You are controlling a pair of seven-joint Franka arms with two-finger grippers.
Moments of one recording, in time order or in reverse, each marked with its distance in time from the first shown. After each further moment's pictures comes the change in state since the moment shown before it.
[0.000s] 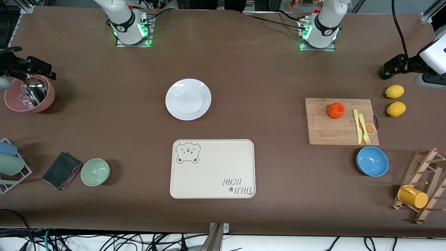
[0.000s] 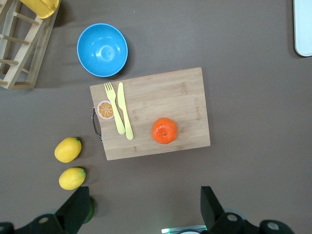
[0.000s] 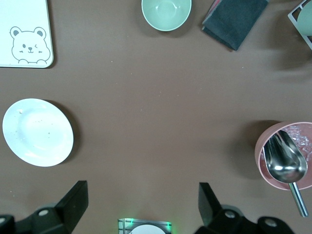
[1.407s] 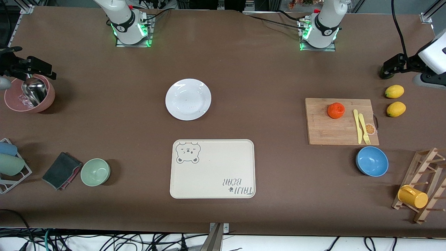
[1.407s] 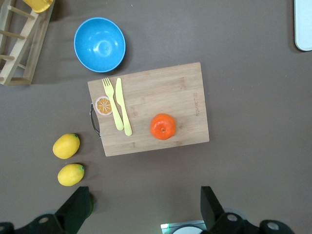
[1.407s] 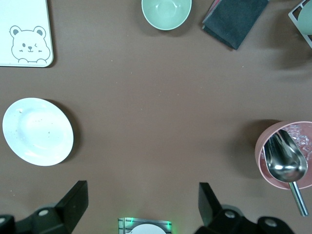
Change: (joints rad) left arm -0.004 0.001 -0.001 -0.001 0.000 -0.023 0.000; right arm 0.000 0.000 0.000 0.000 0.000 -0.003 0.000
